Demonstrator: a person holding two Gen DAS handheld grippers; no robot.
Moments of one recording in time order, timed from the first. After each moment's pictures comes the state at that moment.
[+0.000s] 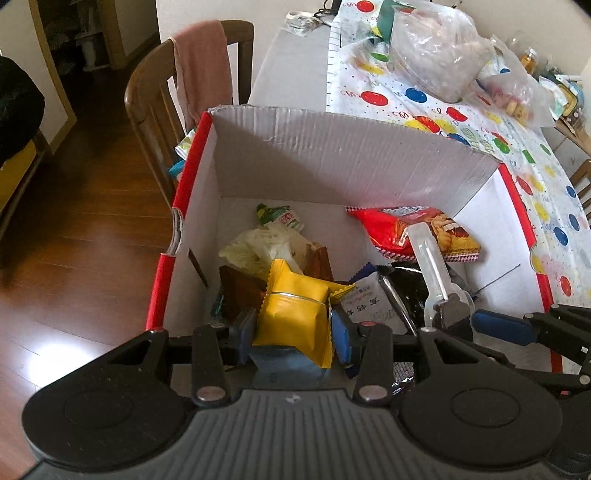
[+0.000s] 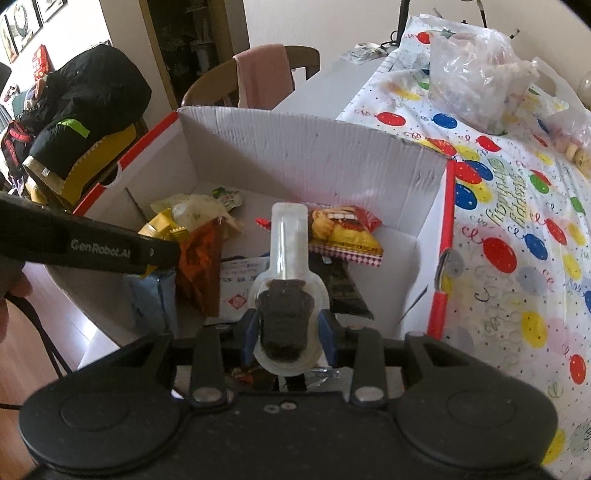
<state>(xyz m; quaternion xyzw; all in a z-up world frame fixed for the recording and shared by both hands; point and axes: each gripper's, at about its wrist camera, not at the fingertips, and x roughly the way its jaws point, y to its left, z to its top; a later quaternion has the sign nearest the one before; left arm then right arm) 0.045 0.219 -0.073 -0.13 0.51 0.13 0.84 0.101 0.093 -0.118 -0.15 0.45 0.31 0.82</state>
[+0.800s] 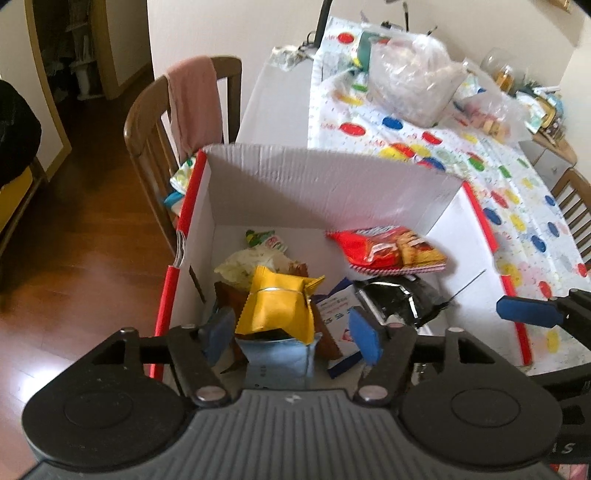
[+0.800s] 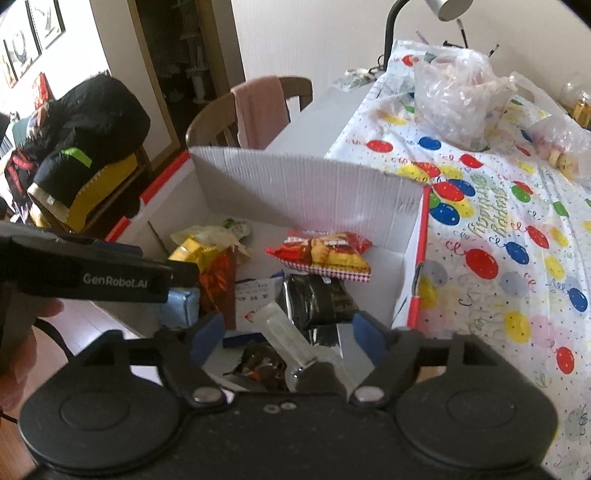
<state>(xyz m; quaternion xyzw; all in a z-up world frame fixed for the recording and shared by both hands) 0.022 0.205 -0.042 -0.12 0.46 0.12 0.87 0.080 0.074 -0.077 -0.12 0.42 0.31 0.85</state>
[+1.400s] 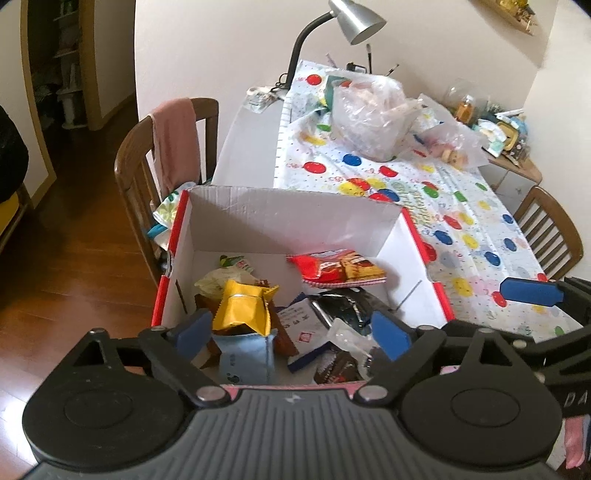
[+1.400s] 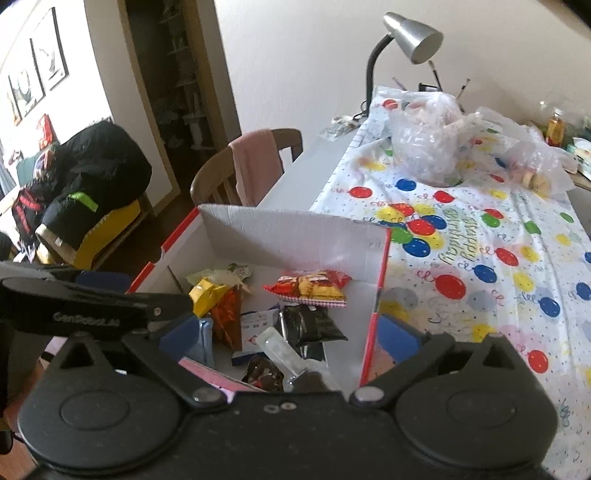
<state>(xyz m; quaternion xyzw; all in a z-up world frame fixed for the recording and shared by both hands) -0.019 0.178 0.001 -0.12 0.40 0.09 0.90 0.051 0.033 -0.033 -0.07 0.36 0.30 0.88</state>
